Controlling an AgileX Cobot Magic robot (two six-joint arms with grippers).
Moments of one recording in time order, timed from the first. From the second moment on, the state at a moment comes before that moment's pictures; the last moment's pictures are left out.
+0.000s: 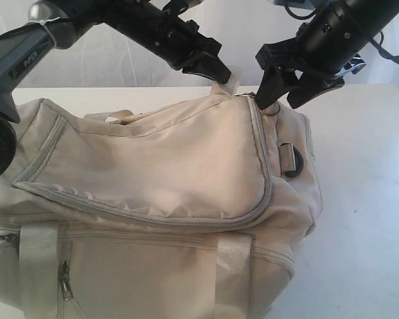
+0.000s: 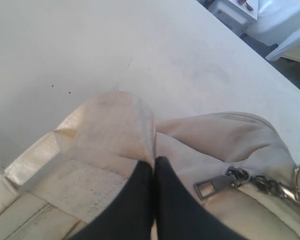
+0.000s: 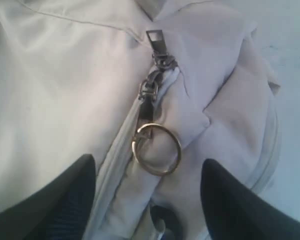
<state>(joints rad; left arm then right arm) -0.29 2.43 -2.57 -0.83 1.27 0.52 0.07 1.74 -1.62 0.41 1.22 -0.30</state>
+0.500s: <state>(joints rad) -0.29 2.43 -2.57 -0.83 1.27 0.52 0.07 1.76 -1.60 0.47 1.17 -0.30</state>
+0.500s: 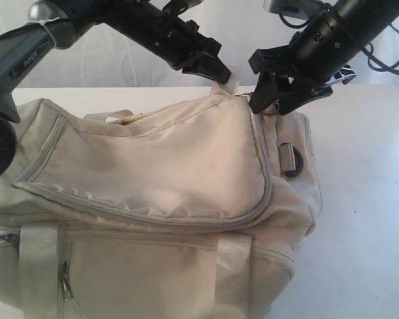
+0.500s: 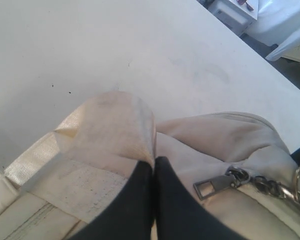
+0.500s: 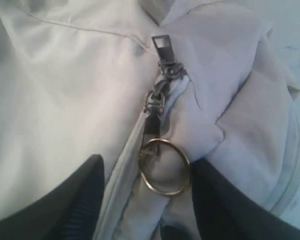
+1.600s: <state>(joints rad) -0.29 2.43 -2.57 -0.83 1.27 0.52 0.07 1.76 -1.60 0.47 1.17 -0.30</state>
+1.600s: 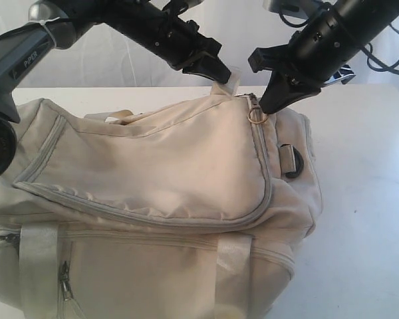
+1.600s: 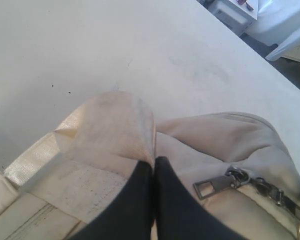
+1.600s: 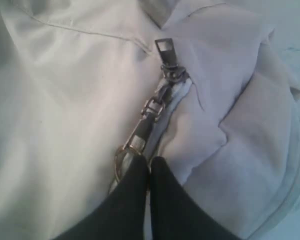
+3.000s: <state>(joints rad) -0.29 2.43 -2.57 -0.83 1.27 0.52 0.14 1.68 -1.48 0.51 0.99 -0.41</state>
